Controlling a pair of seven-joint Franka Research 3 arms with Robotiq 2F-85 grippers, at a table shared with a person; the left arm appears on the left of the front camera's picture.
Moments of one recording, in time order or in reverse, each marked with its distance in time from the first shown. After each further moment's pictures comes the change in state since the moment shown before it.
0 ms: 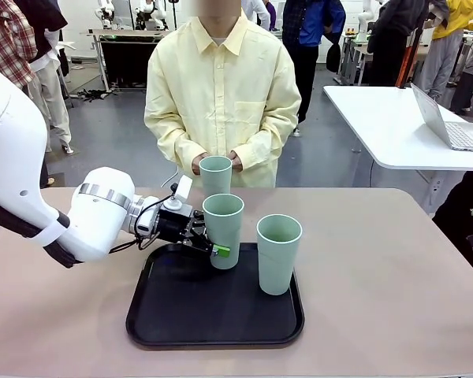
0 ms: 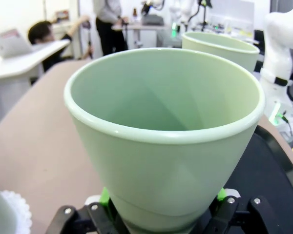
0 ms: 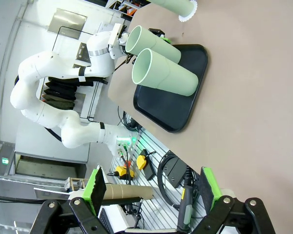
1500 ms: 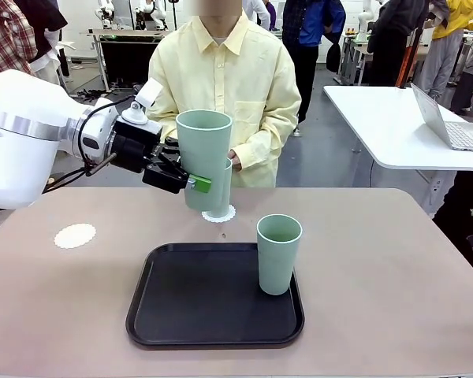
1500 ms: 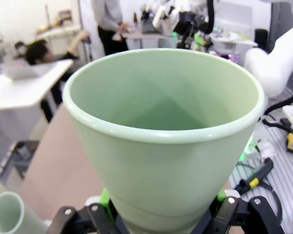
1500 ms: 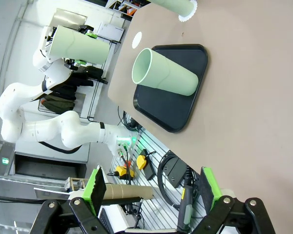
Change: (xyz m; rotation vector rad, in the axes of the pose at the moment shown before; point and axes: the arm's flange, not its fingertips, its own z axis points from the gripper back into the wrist) left arm 0.203 -0.089 0.083 0.044 0.063 -0.033; right arm 0.000 0.000 0.000 0.000 0.001 -0.001
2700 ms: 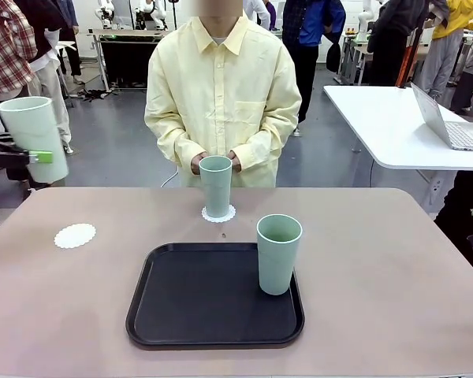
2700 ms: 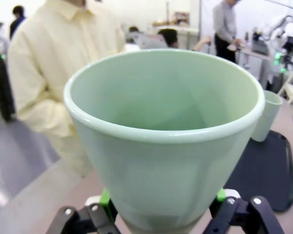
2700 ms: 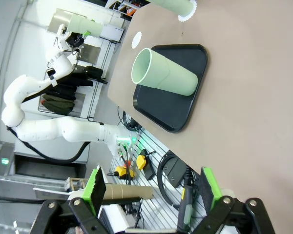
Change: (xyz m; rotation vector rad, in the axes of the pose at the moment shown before) left arm -0.154 0.035 0.317 0.546 -0.086 0.198; right arm 0.000 0.000 0.000 -0.001 0.000 -0.001
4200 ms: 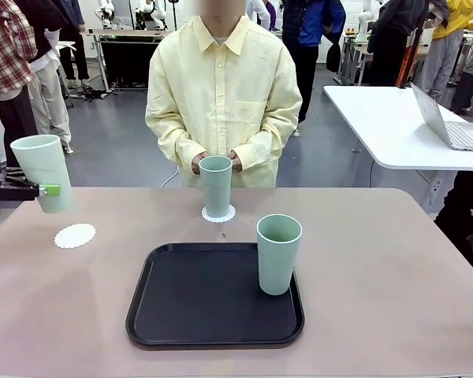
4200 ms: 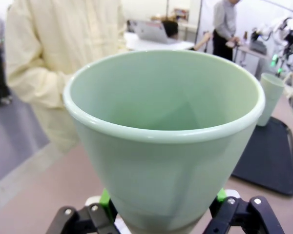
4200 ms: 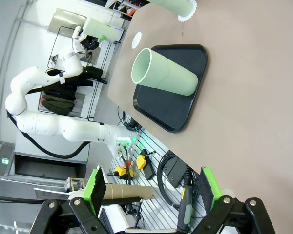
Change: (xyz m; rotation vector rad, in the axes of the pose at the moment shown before) left arm -0.079 0.016 -0.027 -0.054 0.026 0.067; right arm 0.000 0.000 0.000 0.000 0.000 0.000
